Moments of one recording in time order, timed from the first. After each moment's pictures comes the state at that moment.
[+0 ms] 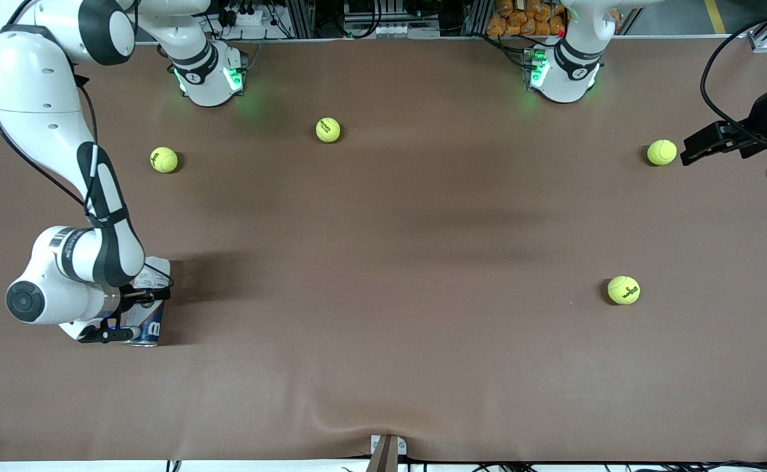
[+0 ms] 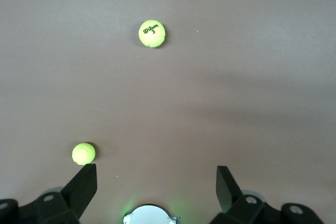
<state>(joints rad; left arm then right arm) 0.04 0.00 -0.08 -1.53 0.00 1.43 -0.16 -0.02 0.80 -0.10 -1.50 0.09 2.06 -0.21</state>
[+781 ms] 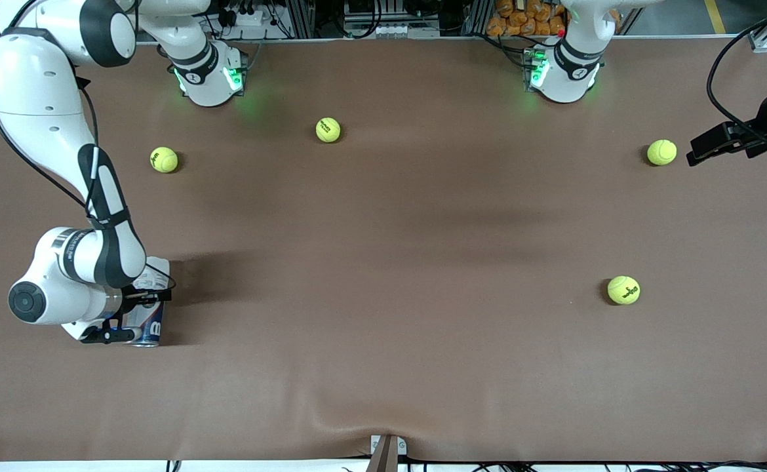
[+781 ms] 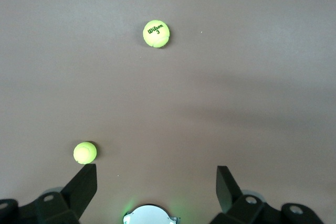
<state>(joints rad) 0.05 0.00 -0.08 -1.53 0.00 1.43 -0.16 -0.02 0.80 -0.10 -1.50 0.12 2.07 -0.21</state>
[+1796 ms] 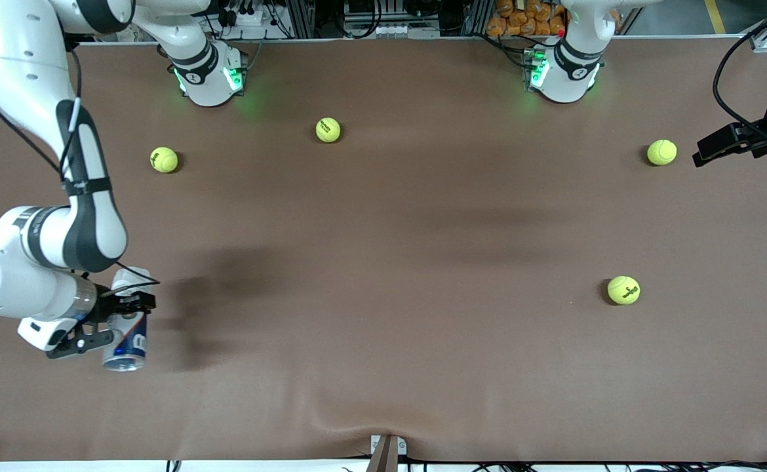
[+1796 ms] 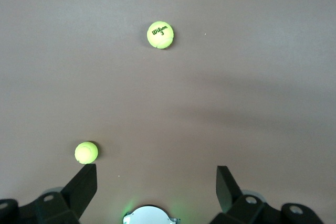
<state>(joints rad) 0.07 0.00 -0.08 -1.53 0.00 1.43 -0.16 0.06 0.63 -0.09 -1.45 0.12 2.07 -0.38</state>
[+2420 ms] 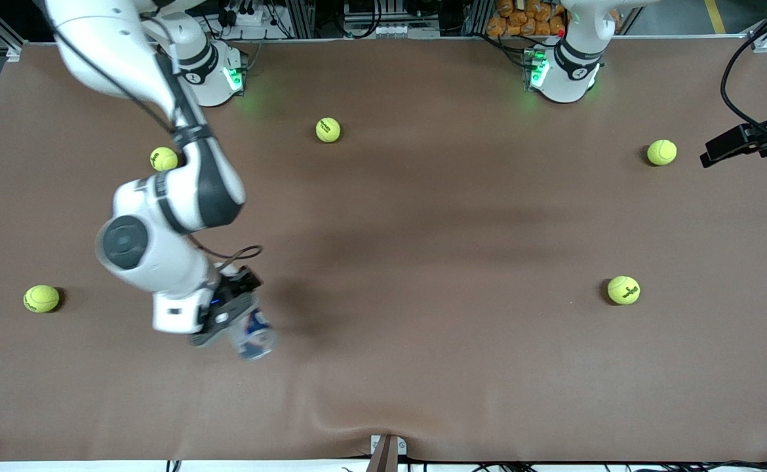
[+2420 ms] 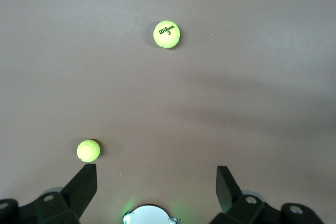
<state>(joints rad) 0.09 0.00 -0.07 -1.53 0.00 1.43 -0.16 0.41 0.60 -0.08 -1.39 0.12 2.07 -0.48</state>
